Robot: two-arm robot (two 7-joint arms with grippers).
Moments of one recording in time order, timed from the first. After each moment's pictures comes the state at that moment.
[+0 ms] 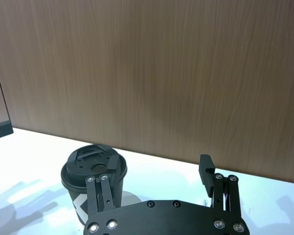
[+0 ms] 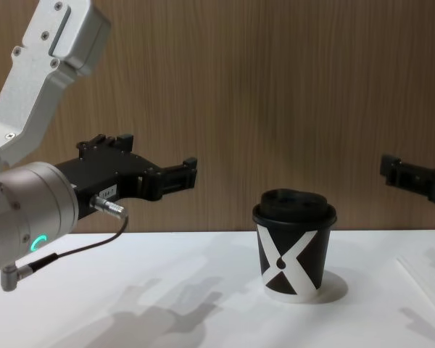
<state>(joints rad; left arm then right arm) -0.24 0.38 0.45 -1.63 -0.20 0.01 -0.01 -0.02 0.34 -0.23 -1.77 0.29 0.03 0.07</state>
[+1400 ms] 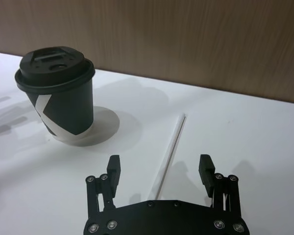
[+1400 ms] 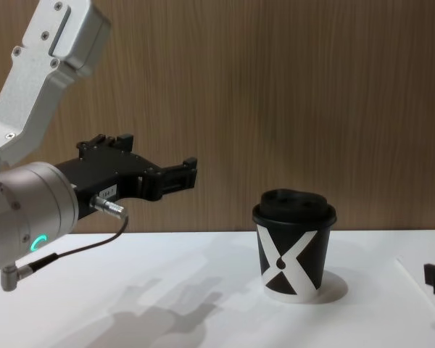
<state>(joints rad) -0.24 0.38 0.45 -1.63 -0.20 0.01 -0.01 -0.09 0.40 -0.17 -1.76 0.28 0.25 0.10</state>
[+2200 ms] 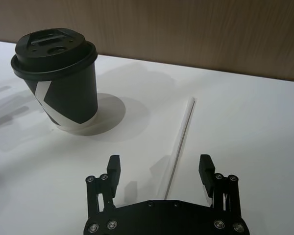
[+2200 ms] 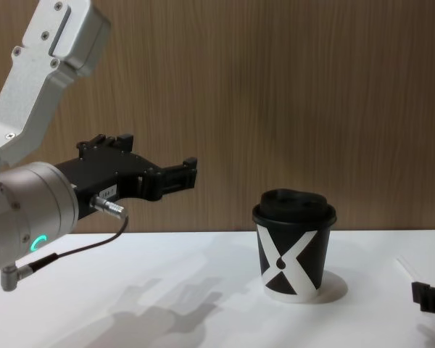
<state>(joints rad) -0.24 0.38 0.45 -1.63 -0.20 0.01 -0.01 -0.08 0.36 -0.18 -1.74 0.27 0.32 0.09</state>
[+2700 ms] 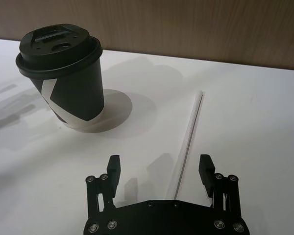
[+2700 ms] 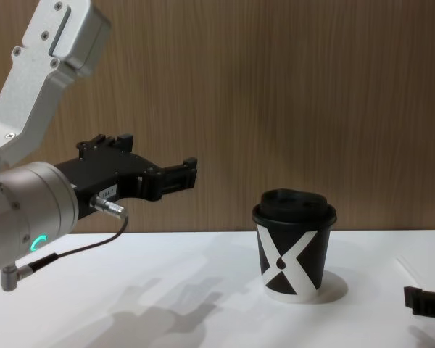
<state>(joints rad) -0.24 0.38 0.45 -1.63 -0.20 0.01 -0.01 -0.07 0.33 -0.17 -1.75 0.28 0.38 0.10</state>
